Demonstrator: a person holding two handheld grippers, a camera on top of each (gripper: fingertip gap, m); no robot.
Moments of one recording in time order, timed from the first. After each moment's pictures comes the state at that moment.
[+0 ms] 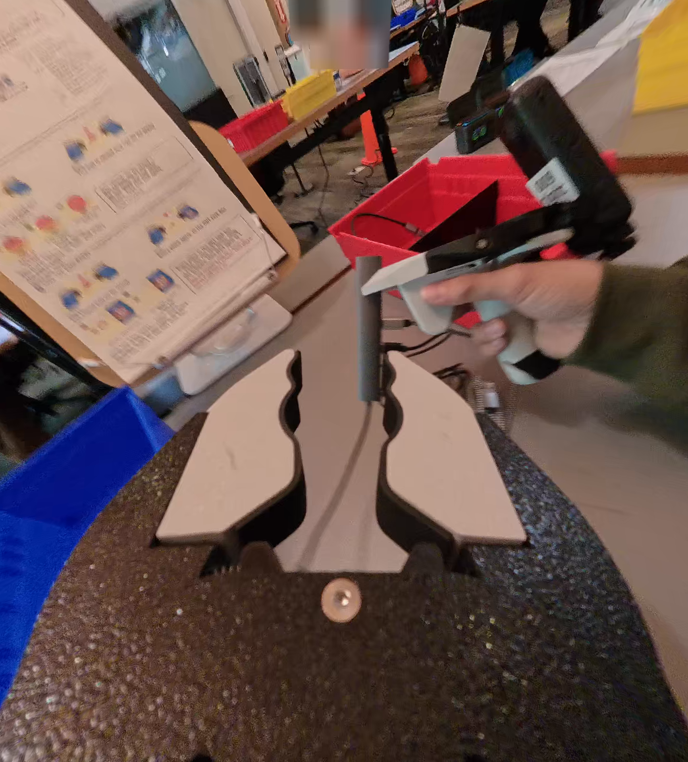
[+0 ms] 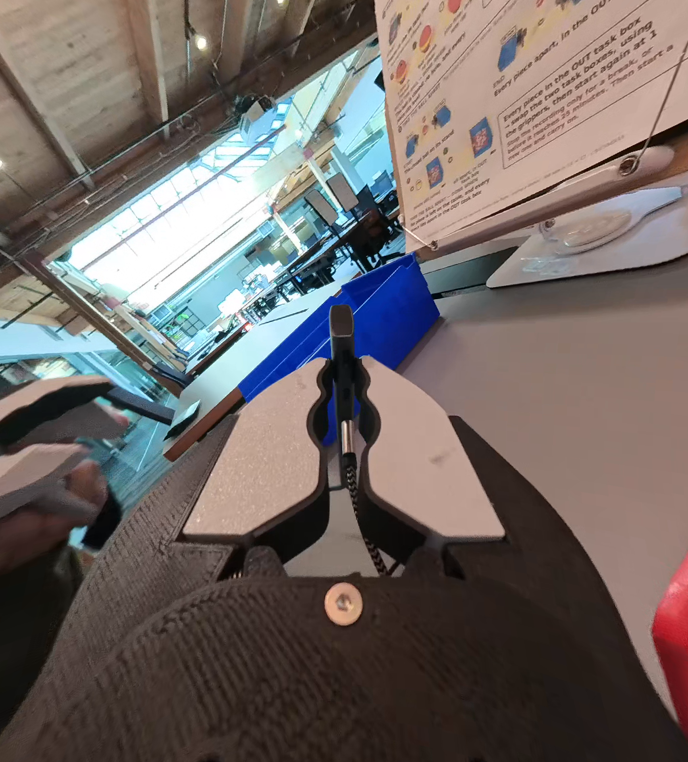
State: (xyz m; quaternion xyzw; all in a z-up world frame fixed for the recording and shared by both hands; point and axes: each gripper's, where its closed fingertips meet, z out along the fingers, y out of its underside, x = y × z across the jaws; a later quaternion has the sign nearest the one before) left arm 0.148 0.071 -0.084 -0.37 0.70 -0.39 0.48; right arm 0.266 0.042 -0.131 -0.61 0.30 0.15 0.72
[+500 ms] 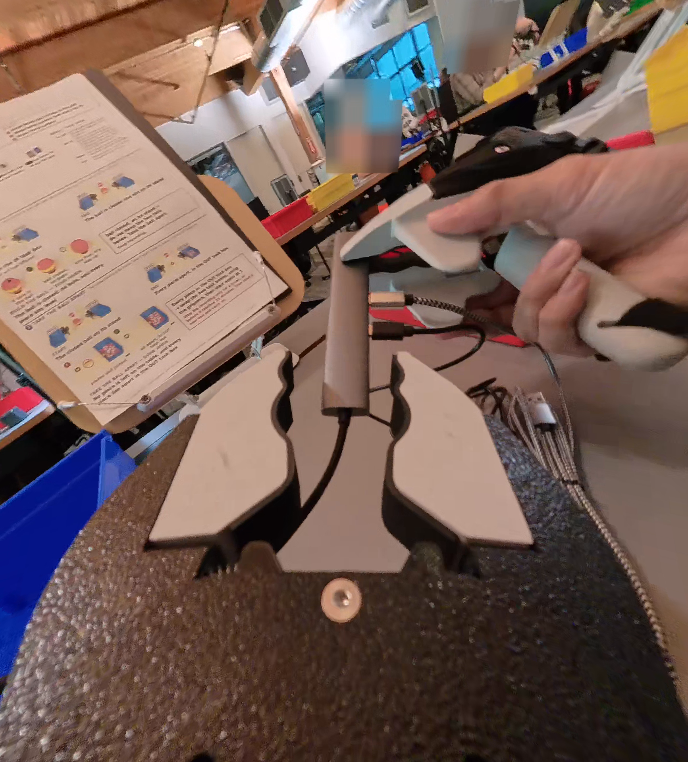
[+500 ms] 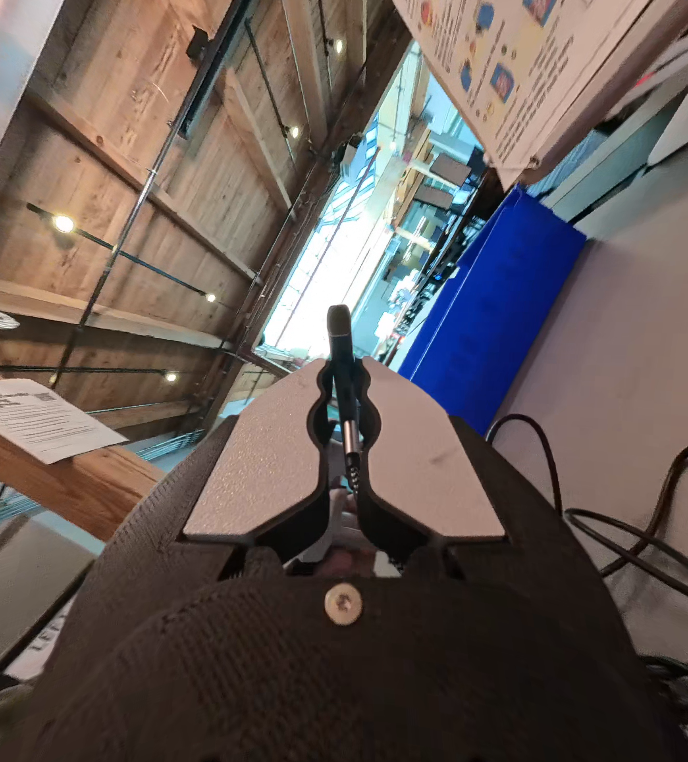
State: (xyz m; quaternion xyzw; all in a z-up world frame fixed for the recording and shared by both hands) left arm 0.189 0.067 -0.142 -0.30 0.64 -0.43 0.55; right arm 0.246 0.047 -0.119 -0.47 0.35 0.41 0.70
